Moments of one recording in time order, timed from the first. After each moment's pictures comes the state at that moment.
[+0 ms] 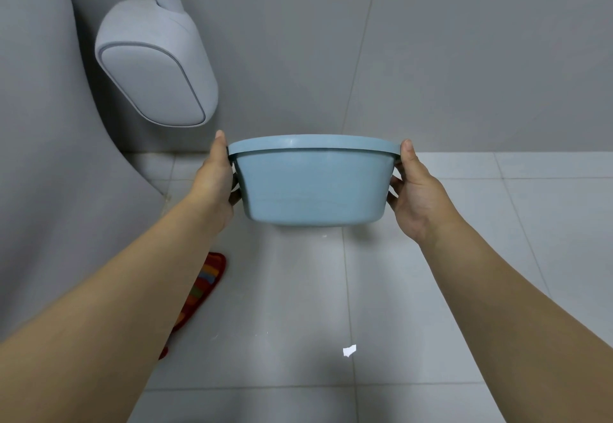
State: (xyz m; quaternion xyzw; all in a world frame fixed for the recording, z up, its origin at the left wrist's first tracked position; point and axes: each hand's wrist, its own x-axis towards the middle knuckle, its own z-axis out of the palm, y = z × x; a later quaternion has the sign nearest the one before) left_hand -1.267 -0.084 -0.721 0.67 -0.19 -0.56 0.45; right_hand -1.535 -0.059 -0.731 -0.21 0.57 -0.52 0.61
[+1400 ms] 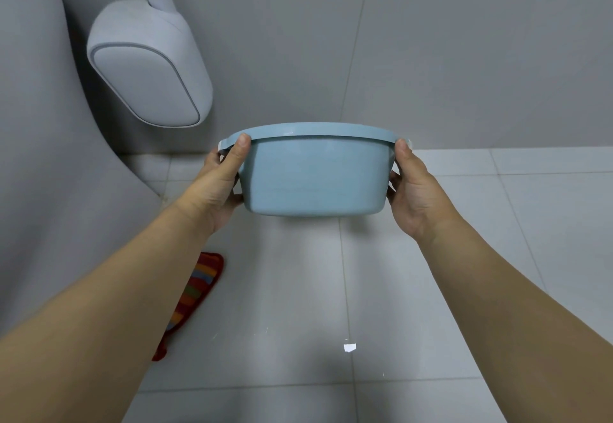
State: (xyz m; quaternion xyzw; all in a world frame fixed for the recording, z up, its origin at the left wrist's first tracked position) left_hand -1.253 -0.083 -0.737 0.56 -0.32 -0.64 0.42; right_hand -1.539 -0.058 -0.731 -0.24 0.52 -0.54 0.62
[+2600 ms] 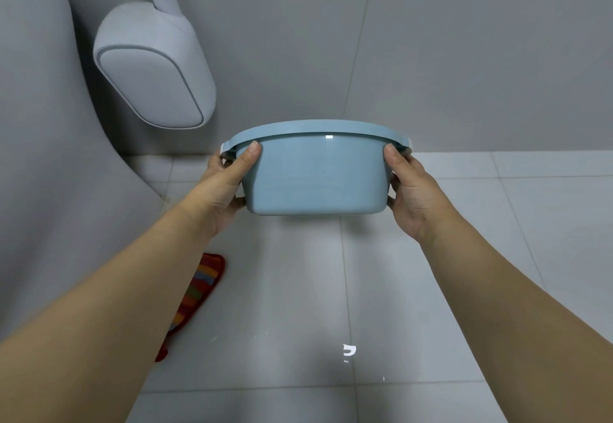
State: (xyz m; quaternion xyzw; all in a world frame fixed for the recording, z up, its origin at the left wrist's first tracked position) left_hand -1.252 -0.081 -0.737 0.56 -0.30 -0.65 0.42; right_hand -1.543 -0.061 -0.735 -0.27 0.56 -0.48 0.62
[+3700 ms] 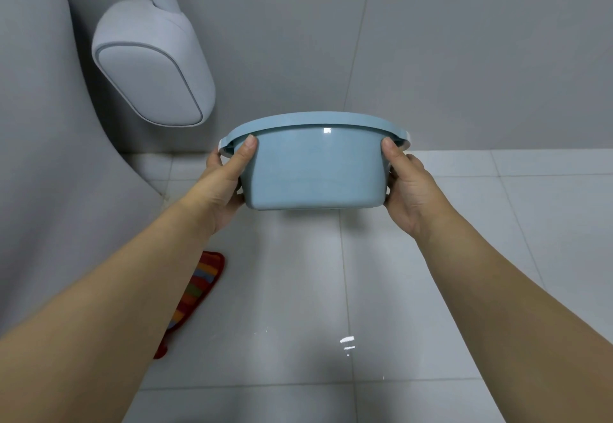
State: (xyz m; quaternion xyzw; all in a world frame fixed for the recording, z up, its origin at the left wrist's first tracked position) left_hand -1.259 -0.077 -0.728 0.56 -0.27 -0.65 0.44; right_hand -1.538 -0.066 -0.736 -0.20 0.54 -0.49 0.65
